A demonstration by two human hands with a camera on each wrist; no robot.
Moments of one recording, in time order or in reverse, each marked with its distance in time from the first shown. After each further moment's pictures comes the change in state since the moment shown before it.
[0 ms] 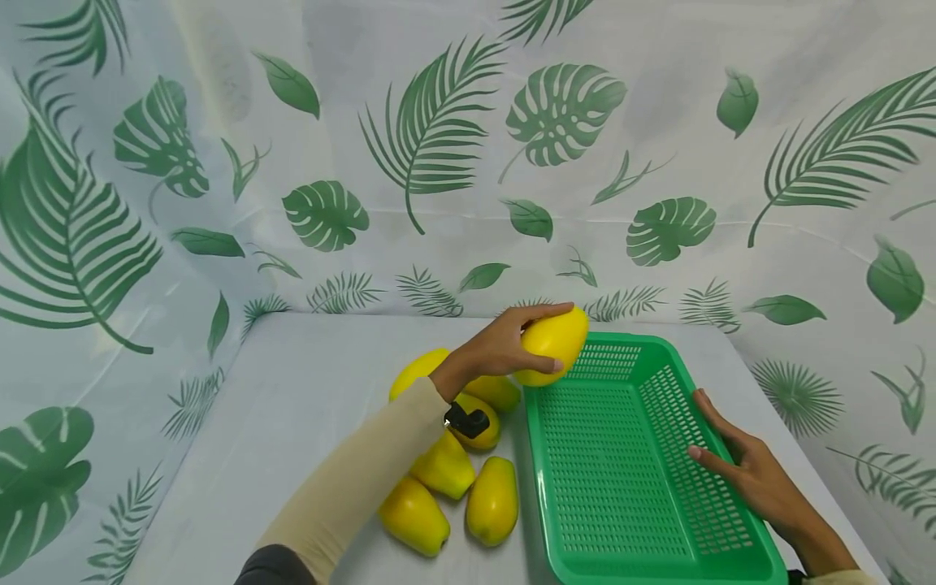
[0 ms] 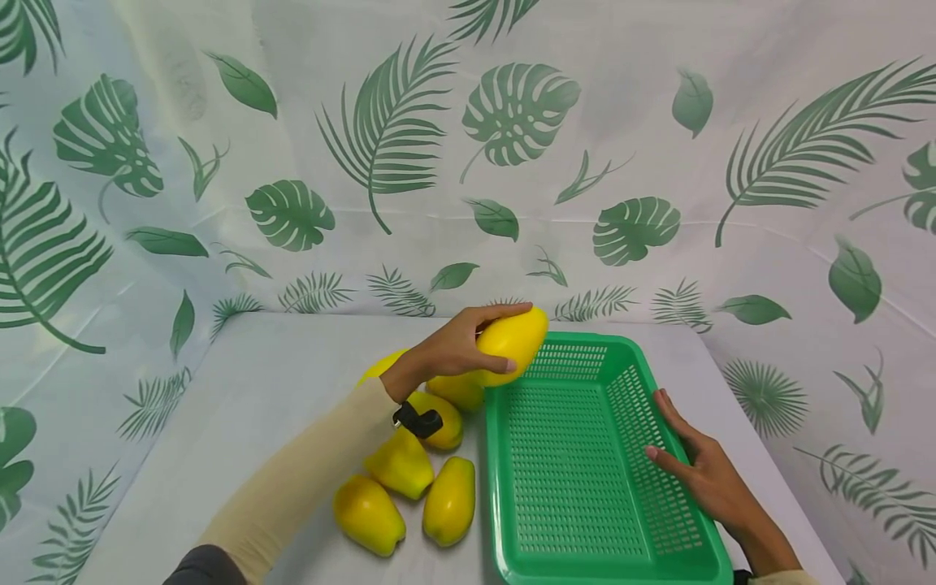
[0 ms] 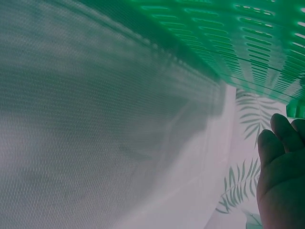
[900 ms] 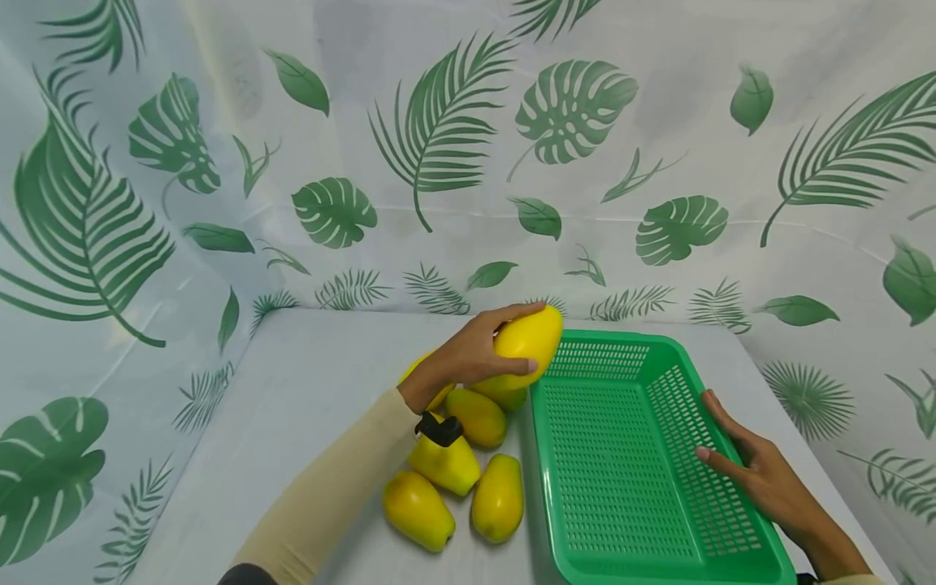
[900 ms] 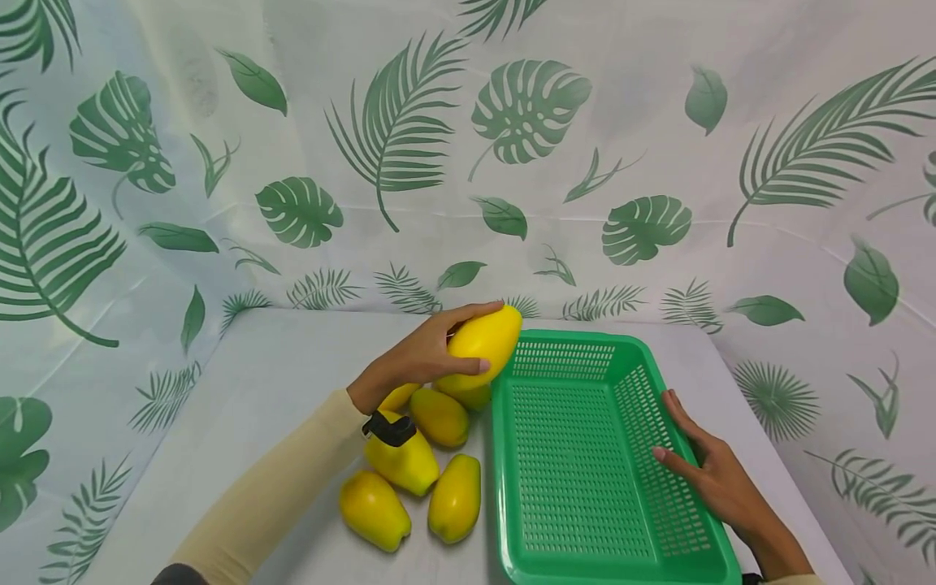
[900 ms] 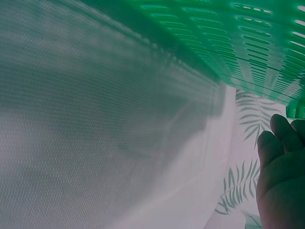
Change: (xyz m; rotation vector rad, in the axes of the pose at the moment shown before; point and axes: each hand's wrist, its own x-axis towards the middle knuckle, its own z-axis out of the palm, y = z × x) left_hand -0.043 0.007 -0.021 0.122 0.070 -0.020; right_hand 0.001 0.001 0.000 -0.014 0.002 0.005
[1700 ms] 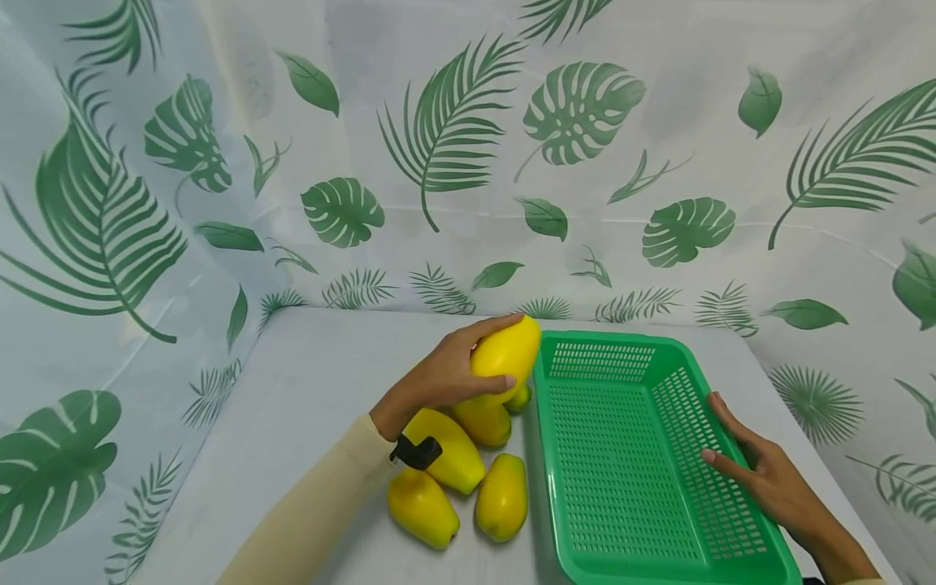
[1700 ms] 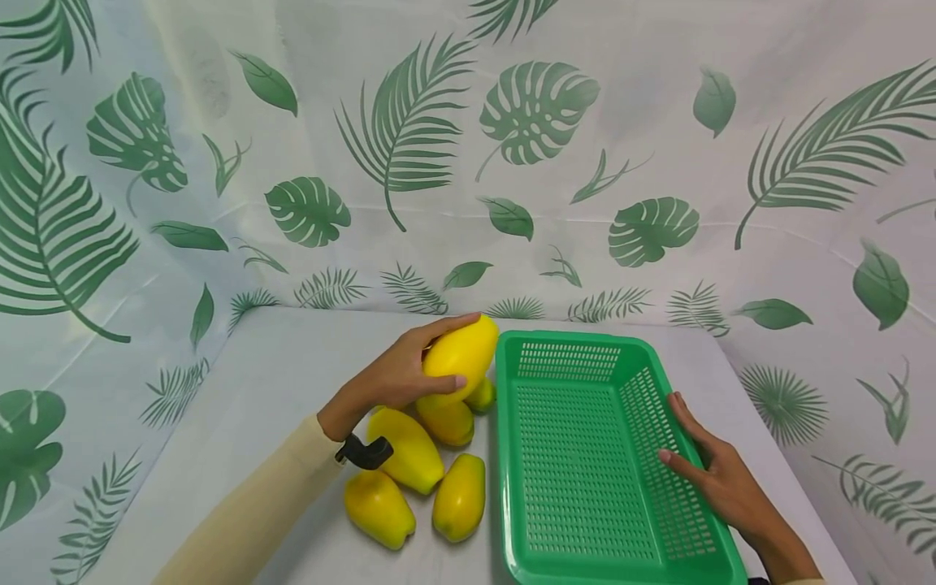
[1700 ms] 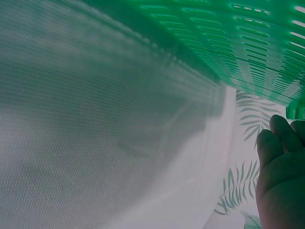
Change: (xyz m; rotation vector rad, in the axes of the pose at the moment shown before) left_hand -0.049 0.006 -0.005 0.030 0.073 -0.069; right_hand 0.001 -0.001 -0.001 -0.014 -0.022 -0.008
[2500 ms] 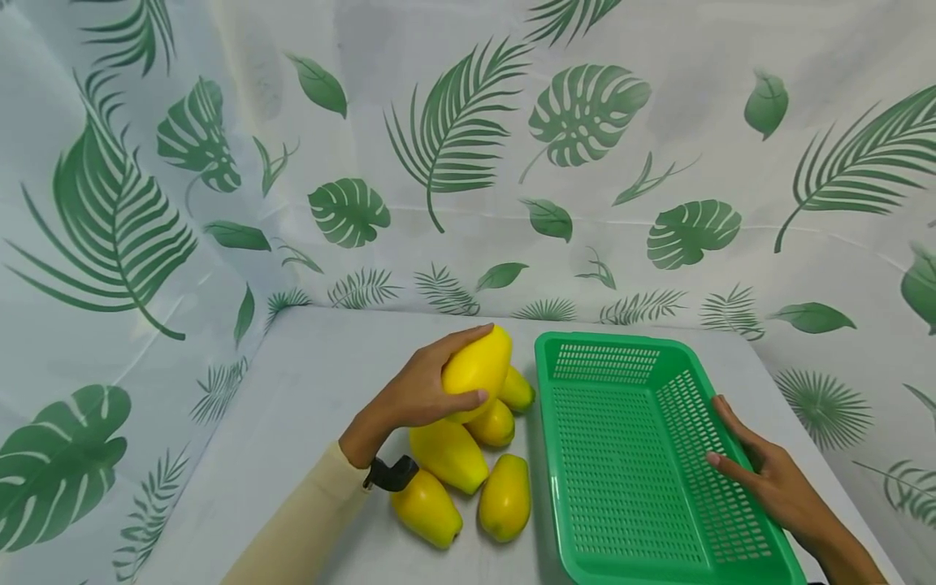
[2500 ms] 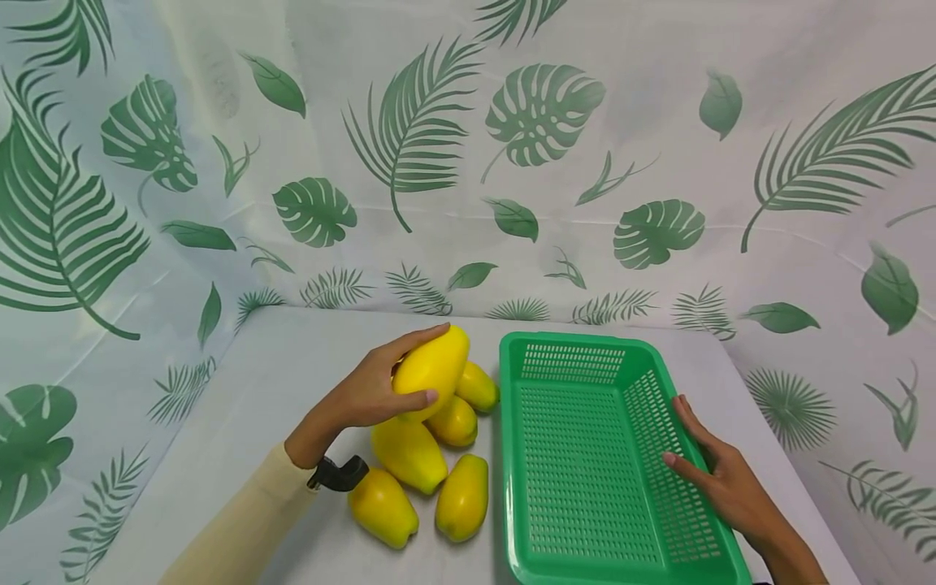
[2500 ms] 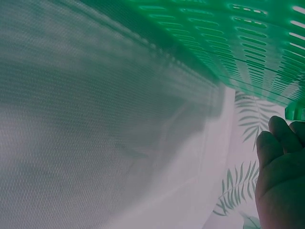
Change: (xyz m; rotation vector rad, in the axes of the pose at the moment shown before) left_hand -0.045 0.001 -0.011 0.086 0.083 -0.044; right_hand 0.001 0.002 0.000 -0.006 -0.001 0.019
